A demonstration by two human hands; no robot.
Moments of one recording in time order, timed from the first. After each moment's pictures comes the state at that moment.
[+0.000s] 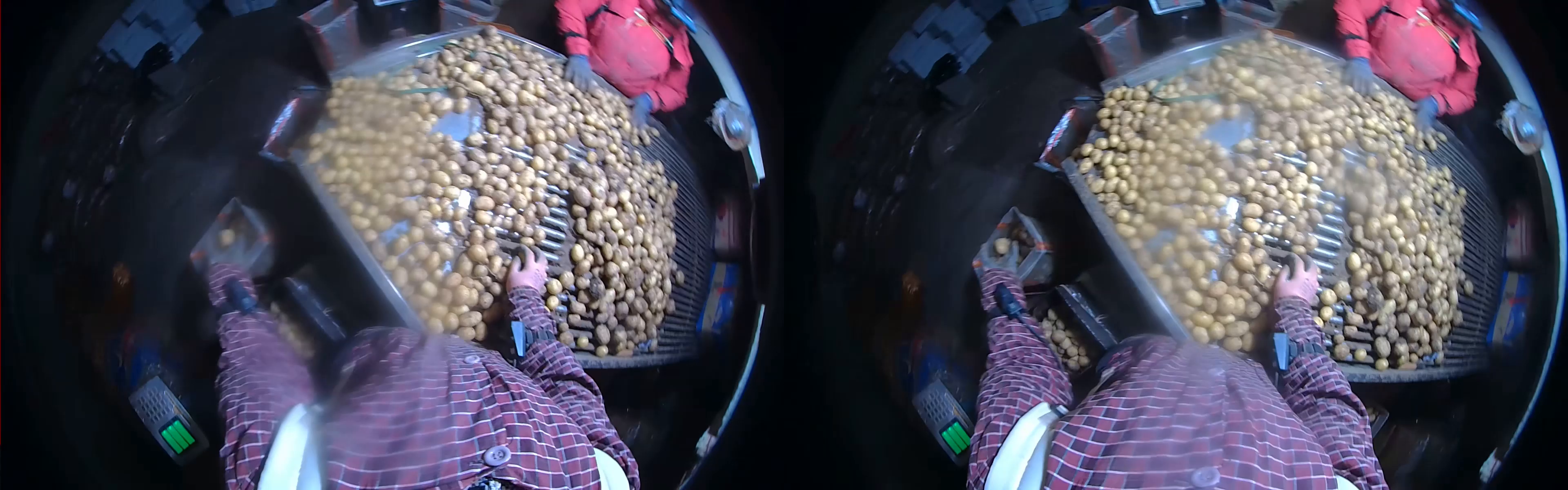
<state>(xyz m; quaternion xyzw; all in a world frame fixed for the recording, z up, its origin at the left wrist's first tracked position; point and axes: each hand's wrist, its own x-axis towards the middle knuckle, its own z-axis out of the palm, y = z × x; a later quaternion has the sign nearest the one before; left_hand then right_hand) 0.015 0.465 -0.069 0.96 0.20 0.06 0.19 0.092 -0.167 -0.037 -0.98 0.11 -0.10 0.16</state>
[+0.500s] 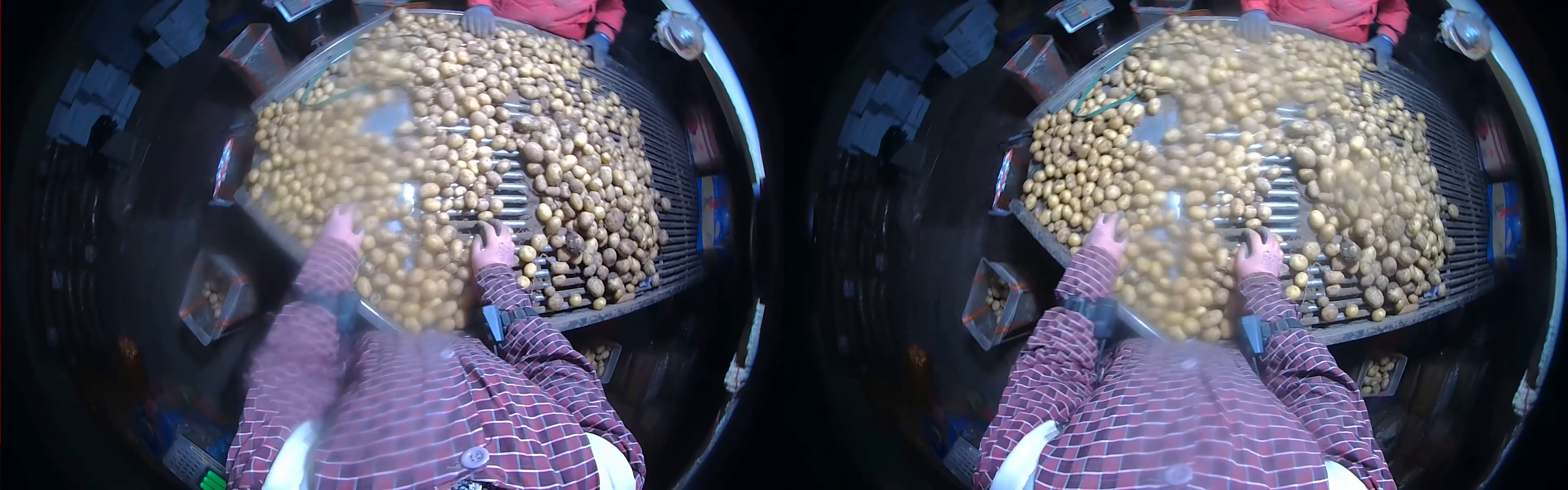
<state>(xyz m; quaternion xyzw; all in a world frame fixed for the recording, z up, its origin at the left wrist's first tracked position) 0.171 0.153 -0.040 0.94 0.02 -0.13 0.31 0.091 -0.170 -0.038 -0.97 0.13 -0.09 0.19</state>
